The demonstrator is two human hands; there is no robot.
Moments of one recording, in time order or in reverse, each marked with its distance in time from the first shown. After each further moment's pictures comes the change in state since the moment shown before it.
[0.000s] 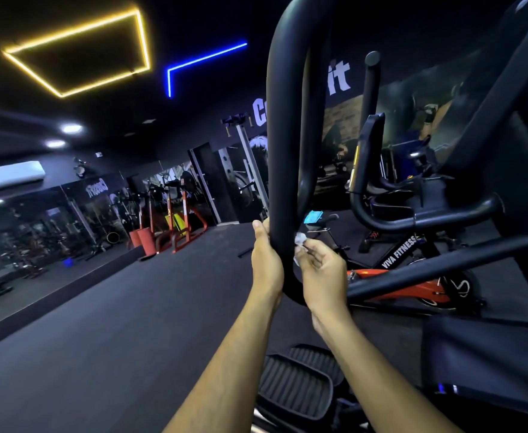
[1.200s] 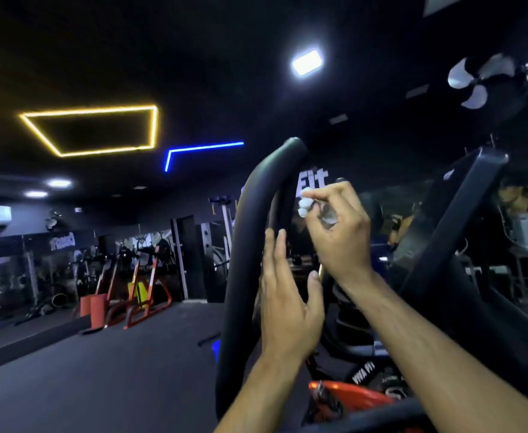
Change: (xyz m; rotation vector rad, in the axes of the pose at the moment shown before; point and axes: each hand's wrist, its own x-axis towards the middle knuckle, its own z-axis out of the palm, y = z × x) left_hand 0.009 0.081 0.118 0.369 0.042 0.958; right_hand 0.167 -0.214 -0.025 -0.528 0.002 -1.142
